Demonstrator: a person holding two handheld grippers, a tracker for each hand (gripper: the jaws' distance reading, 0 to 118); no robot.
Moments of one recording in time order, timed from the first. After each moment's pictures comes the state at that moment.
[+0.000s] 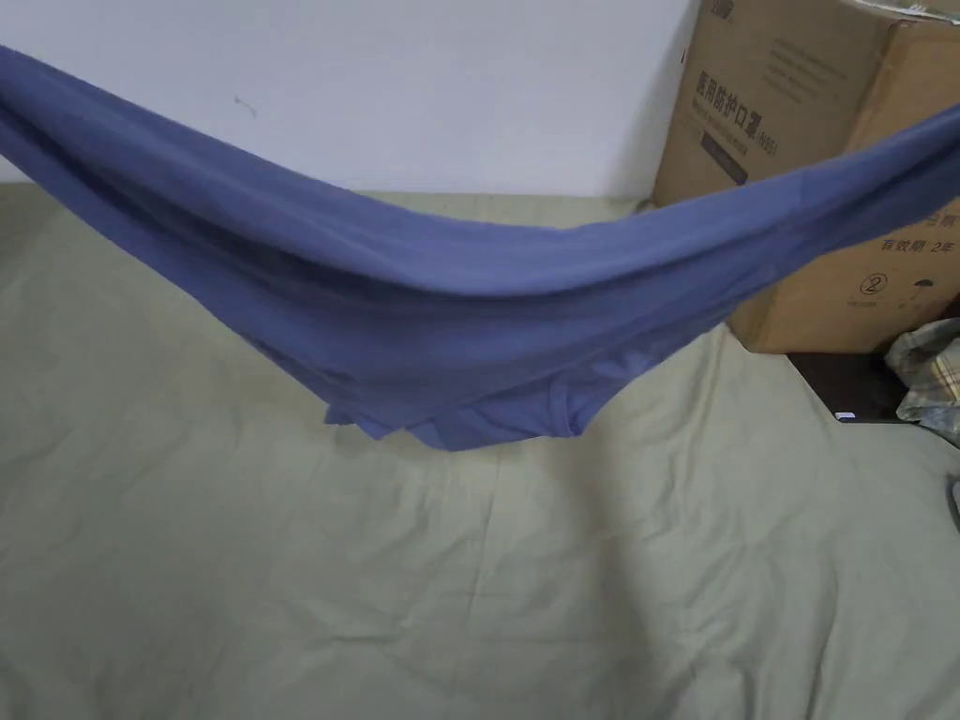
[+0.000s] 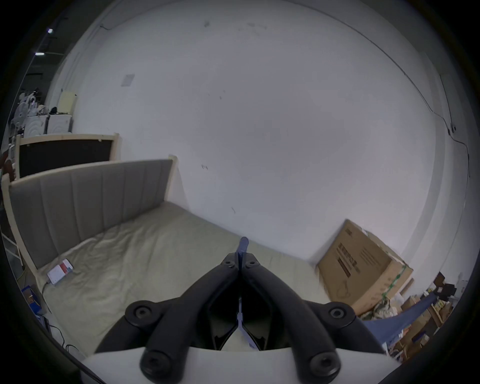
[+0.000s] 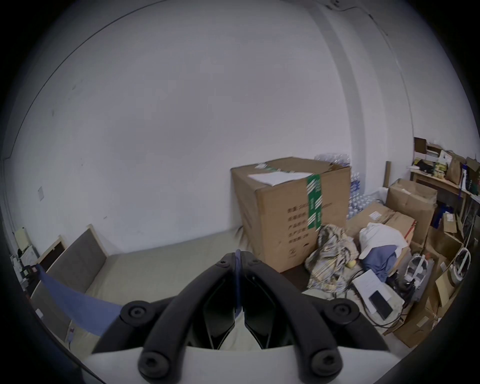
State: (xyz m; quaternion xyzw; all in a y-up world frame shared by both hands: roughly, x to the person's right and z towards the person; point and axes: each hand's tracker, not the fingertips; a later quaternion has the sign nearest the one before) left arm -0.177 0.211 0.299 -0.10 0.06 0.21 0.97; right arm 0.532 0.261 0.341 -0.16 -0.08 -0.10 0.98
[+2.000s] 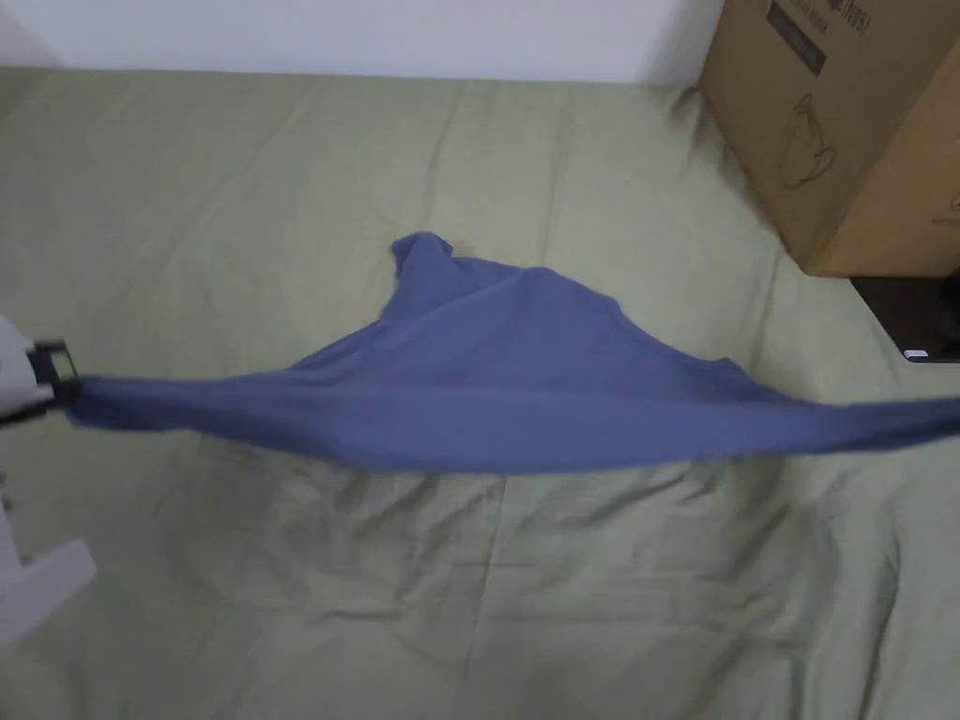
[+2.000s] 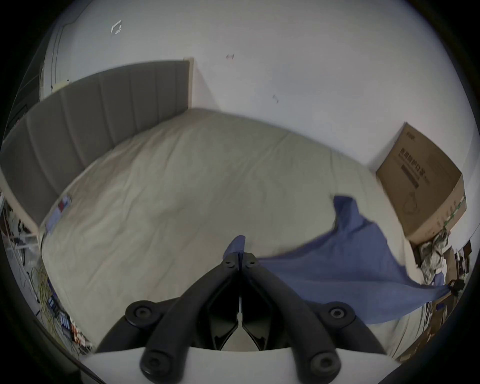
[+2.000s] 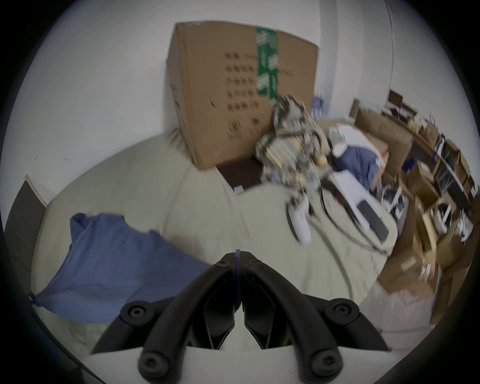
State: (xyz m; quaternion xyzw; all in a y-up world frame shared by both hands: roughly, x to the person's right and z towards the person) left arm -0.143 -0.088 0.243 -0.39 0.11 0.14 0.90; right arm 0.584 -0.039 0.287 -0.38 -0.21 -0.09 0.90
